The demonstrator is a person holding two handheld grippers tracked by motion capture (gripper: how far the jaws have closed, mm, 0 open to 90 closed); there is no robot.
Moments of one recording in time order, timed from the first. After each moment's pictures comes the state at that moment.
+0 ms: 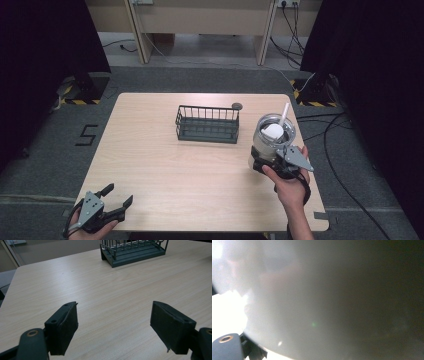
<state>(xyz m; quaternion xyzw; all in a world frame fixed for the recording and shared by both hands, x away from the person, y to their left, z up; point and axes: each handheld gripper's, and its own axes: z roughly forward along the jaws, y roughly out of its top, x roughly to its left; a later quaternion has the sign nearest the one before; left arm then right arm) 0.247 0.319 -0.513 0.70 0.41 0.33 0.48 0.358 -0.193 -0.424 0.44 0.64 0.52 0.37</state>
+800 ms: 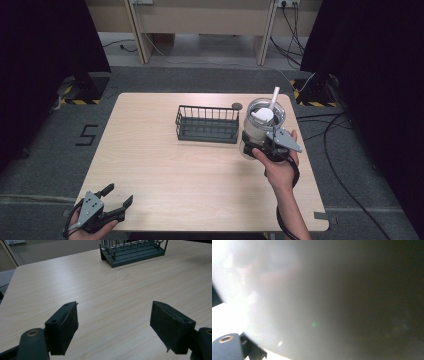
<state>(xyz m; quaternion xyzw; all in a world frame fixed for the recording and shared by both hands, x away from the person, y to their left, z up) 0.247 0.319 -0.513 0.70 0.41 0.33 0.48 0.394 -0.167 -0.403 0.44 0.63 0.53 0.36</state>
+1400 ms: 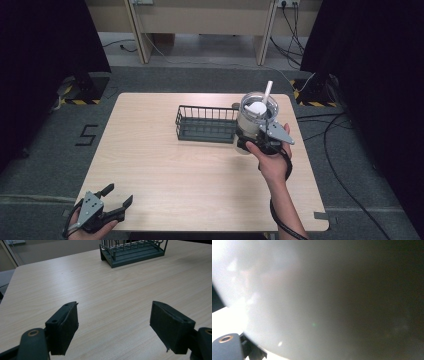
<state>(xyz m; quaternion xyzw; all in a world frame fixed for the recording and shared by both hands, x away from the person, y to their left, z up) 0.246 0.319 -0.513 0.70 0.41 0.33 0.48 0.410 -0.150 -0.397 0.43 0.63 0.53 0.35</state>
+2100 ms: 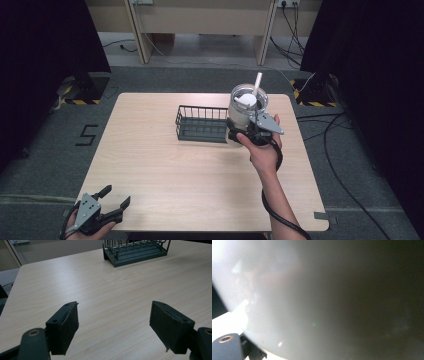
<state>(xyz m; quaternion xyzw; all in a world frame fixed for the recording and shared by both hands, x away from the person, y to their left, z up) 0.241 0.324 -0.513 0.69 0.42 0.33 0.48 0.432 -0.127 -0.387 0.42 0.64 0.54 0.35</state>
